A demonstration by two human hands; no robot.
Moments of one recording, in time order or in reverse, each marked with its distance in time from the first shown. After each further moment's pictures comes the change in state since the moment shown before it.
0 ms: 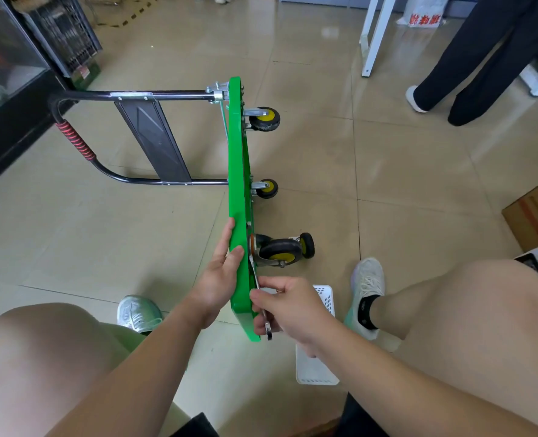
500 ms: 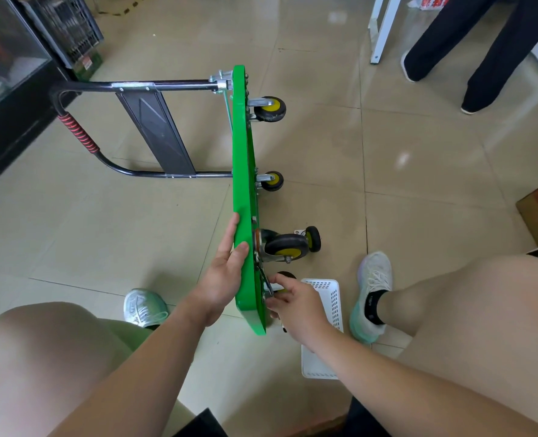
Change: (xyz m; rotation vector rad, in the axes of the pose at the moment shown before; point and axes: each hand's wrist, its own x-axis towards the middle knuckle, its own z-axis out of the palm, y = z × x) left_hand -0.002 0.004 0.000 -0.031 -0.024 -0.026; right_hand 0.031 0.033 -0.009 -0.167 0.099 -0.021
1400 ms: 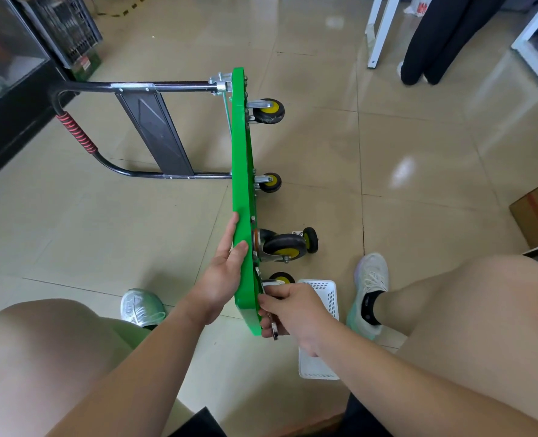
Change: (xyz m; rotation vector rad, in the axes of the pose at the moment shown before) left_hand 0.000 0.000 0.001 0.000 0.000 0.010; right_hand -0.014 -0.012 0.004 0.150 -0.053 0.137
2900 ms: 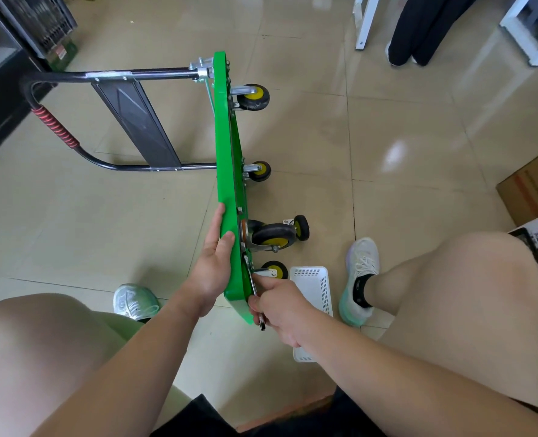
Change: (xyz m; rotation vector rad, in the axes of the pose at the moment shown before) left_hand 0.003 -0.004 0.007 0.005 0.070 -0.004; right_hand 0.010 0.009 0.010 0.042 0.060 0.118
